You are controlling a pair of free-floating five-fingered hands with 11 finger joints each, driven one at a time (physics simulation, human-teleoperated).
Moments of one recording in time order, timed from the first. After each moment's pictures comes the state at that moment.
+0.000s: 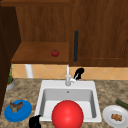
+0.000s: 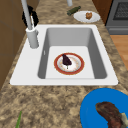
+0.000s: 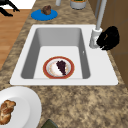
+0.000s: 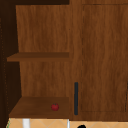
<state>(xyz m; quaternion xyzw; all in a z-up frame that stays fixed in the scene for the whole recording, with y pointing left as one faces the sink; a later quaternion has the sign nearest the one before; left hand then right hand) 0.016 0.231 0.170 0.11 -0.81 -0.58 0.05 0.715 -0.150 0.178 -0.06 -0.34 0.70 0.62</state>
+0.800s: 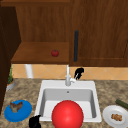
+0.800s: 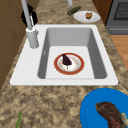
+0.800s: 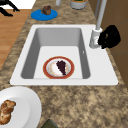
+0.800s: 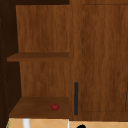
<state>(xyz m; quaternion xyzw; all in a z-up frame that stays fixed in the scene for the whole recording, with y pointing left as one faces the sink) 0.016 0.231 0.170 0.11 -0.81 -0.58 0.05 0.710 -0.146 0.181 -0.11 -0.37 0.70 0.60</state>
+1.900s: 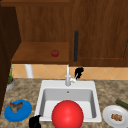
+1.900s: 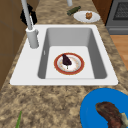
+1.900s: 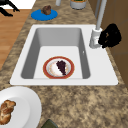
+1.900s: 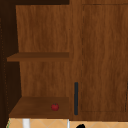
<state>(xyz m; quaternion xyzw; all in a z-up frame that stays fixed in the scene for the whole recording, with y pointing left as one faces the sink) 0.016 0.231 0.170 0.11 -0.81 -0.58 0.05 0.713 -0.141 0.185 -0.13 -0.36 0.71 0.60</state>
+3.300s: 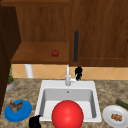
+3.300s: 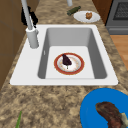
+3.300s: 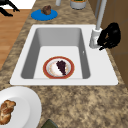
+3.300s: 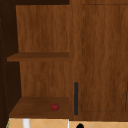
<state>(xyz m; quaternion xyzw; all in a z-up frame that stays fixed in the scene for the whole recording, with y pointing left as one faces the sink) 0.016 0.231 0.170 0.11 -0.81 -0.58 0.05 0.726 -0.120 0.185 -0.13 -0.19 0.75 0.61</state>
